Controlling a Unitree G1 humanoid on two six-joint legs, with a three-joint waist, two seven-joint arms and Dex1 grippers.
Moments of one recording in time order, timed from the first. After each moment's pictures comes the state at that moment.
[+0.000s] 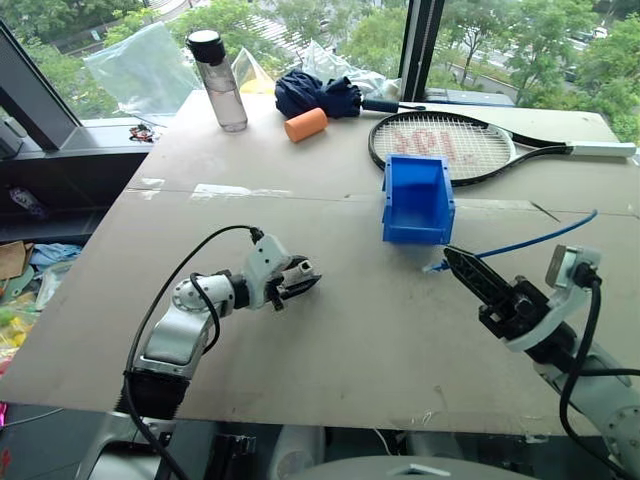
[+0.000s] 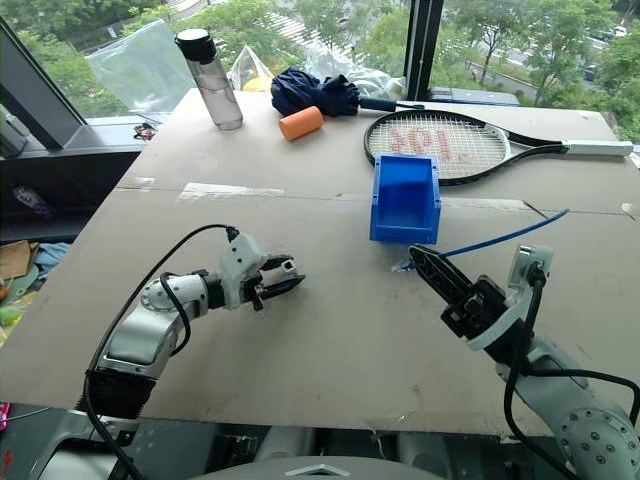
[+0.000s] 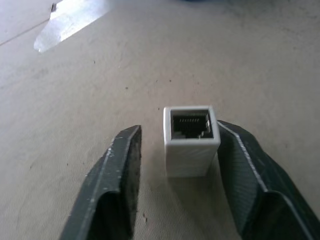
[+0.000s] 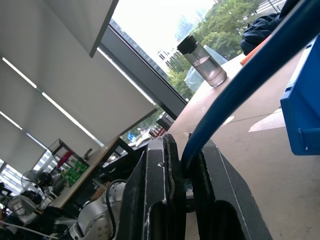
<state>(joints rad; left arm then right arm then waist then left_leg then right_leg) -0.23 0.60 -0.09 0.05 -0.19 0.21 -0.88 0.23 -0.47 -0.16 -0.73 1.44 0.53 0.26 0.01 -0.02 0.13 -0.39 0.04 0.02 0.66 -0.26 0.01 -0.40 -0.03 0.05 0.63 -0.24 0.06</state>
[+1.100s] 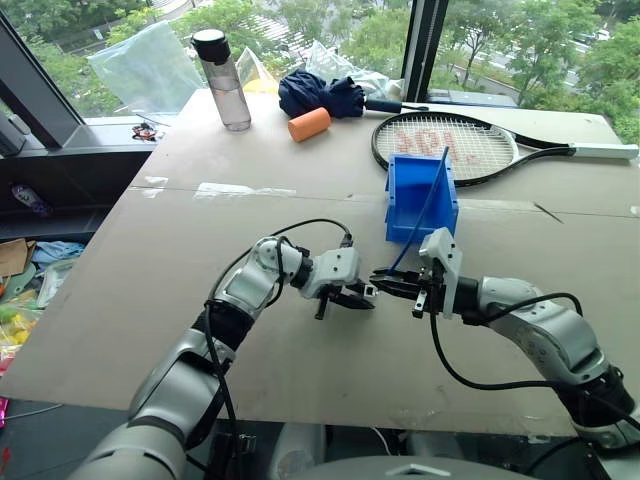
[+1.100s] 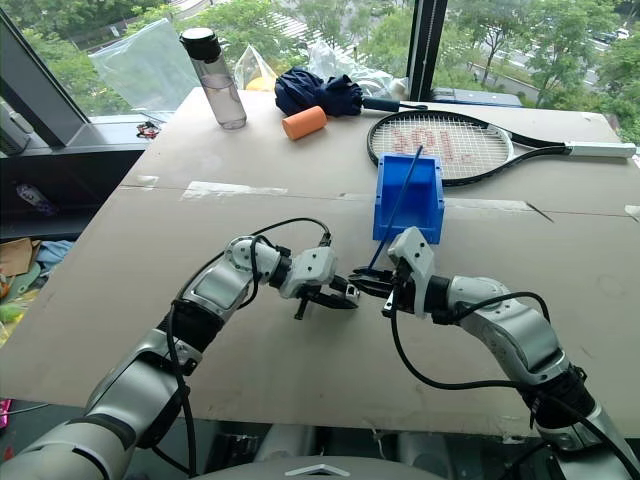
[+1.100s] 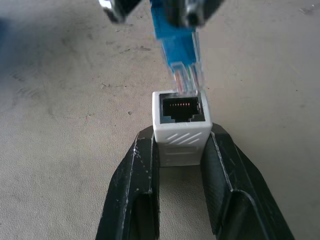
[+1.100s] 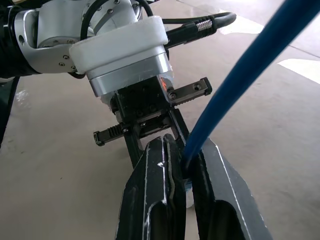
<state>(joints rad) -0.65 0.45 -0.43 0.44 -0.07 -0.06 -1.37 -0.30 -0.53 0.29 -0.34 0.59 0.58 0.67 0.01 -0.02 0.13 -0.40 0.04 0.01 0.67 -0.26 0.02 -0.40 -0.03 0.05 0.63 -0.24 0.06</state>
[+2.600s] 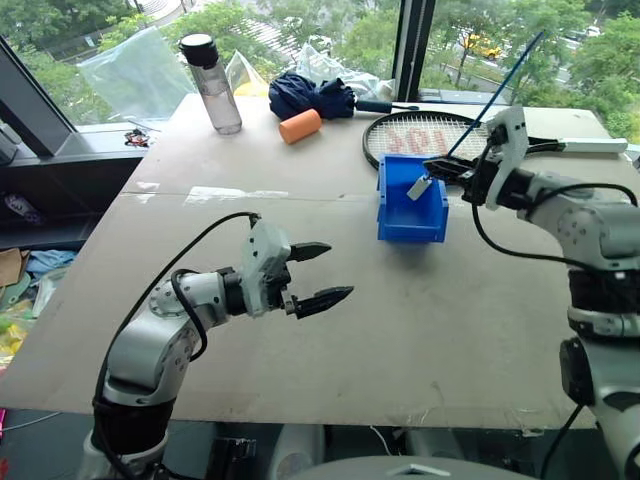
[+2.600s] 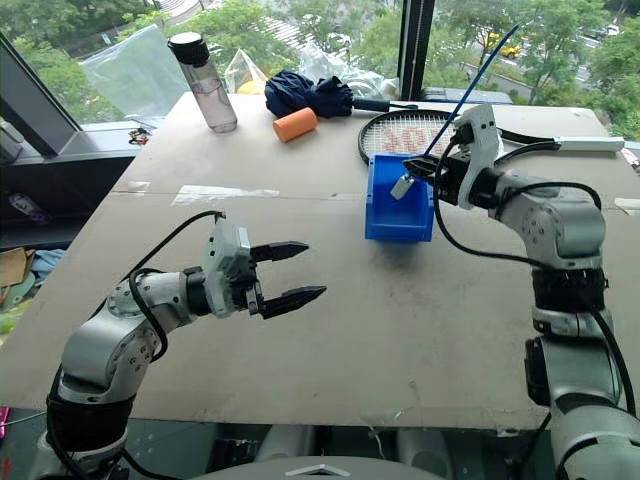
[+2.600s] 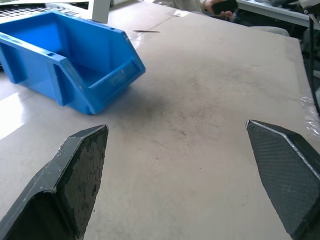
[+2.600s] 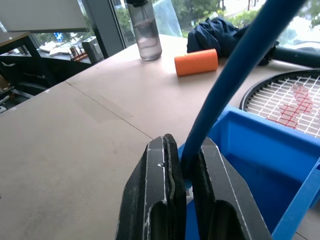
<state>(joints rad) -0.15 0.56 0.07 -0.50 -0.49 0.63 -0.91 -0.90 -0.50 -0.04 0.30 0.52 0.83 0.69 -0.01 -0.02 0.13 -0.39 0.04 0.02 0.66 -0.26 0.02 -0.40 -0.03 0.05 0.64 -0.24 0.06</state>
